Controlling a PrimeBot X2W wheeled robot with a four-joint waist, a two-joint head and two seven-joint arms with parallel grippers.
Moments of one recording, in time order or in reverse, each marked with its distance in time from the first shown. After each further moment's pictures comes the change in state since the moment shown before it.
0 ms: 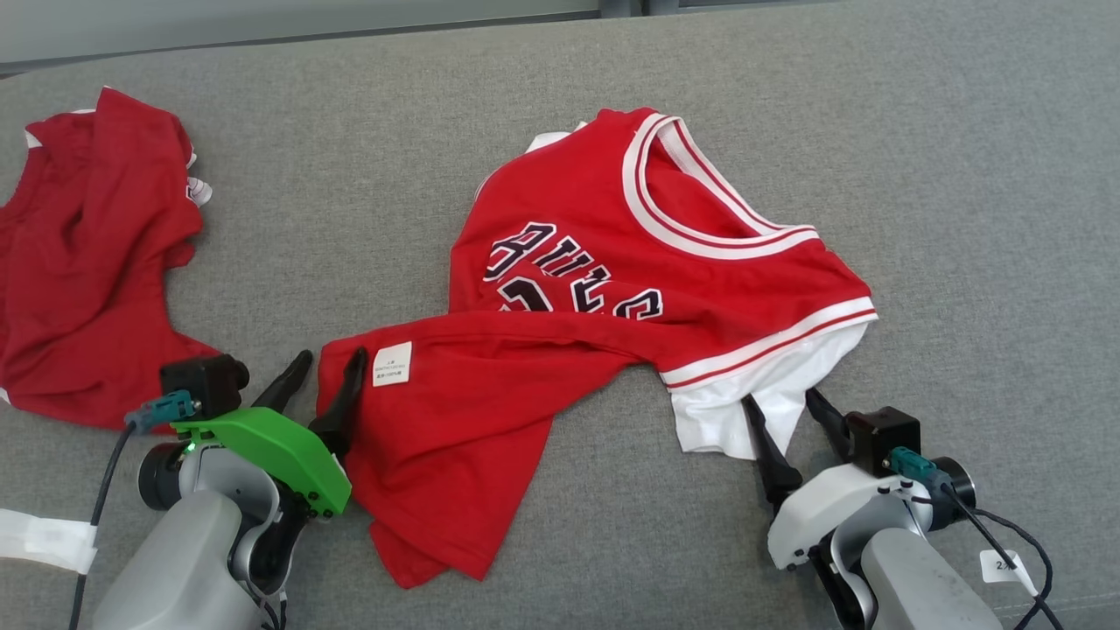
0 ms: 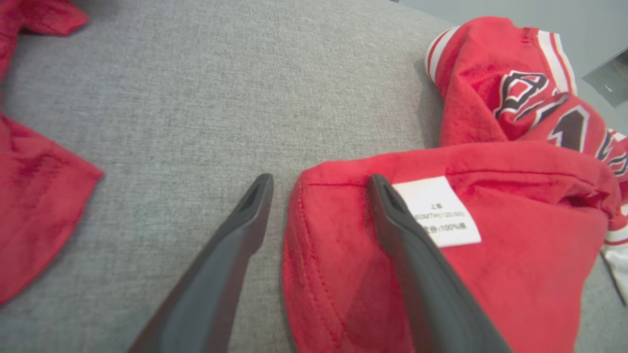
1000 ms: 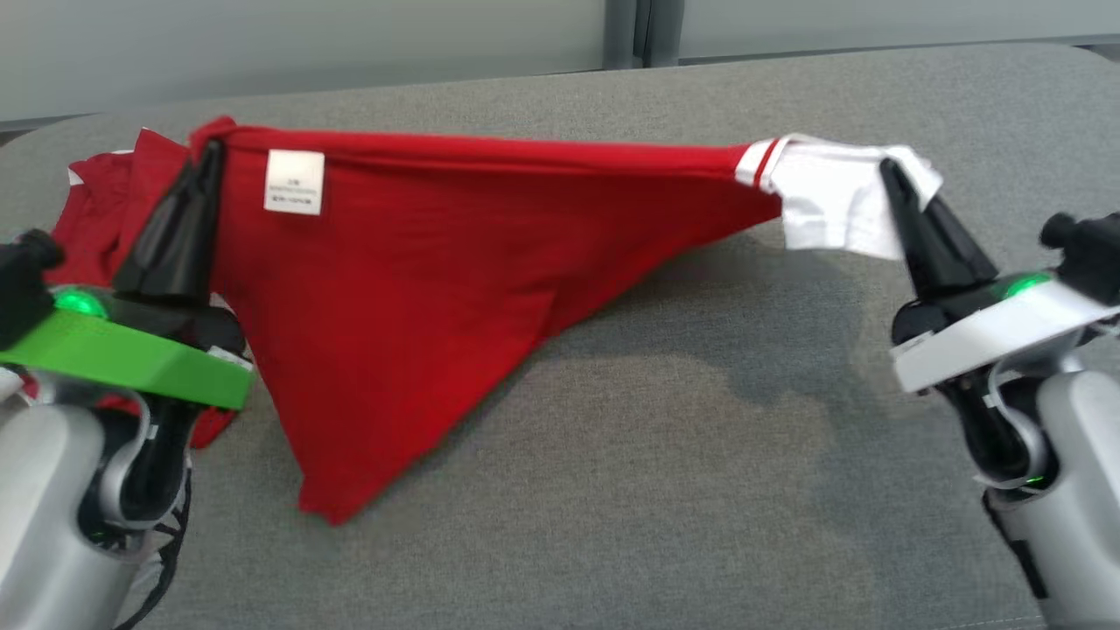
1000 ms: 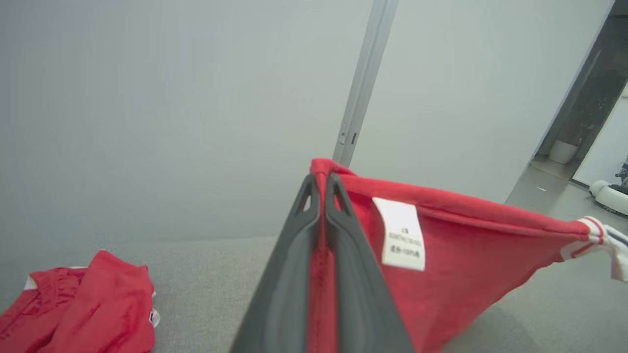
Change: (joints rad) left arm -0.019 0.220 0.100 -0.576 -0.038 0.139 -0.088; right arm -0.088 -0.230 -0.039 -0.576 0.401 -0.001 0.193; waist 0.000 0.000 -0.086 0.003
